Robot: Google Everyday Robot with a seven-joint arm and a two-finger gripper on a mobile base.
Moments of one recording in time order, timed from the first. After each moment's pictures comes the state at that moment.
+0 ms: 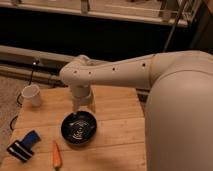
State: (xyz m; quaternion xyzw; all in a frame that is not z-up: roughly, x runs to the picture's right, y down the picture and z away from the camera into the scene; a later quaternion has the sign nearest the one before) arm -0.107 0.103 0.704 -0.26 0.23 0.64 0.68
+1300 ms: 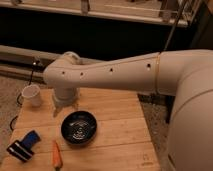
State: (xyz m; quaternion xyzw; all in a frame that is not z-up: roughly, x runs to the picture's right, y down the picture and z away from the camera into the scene) arm -0.192 0.091 0.626 -0.32 0.05 0.52 0.79
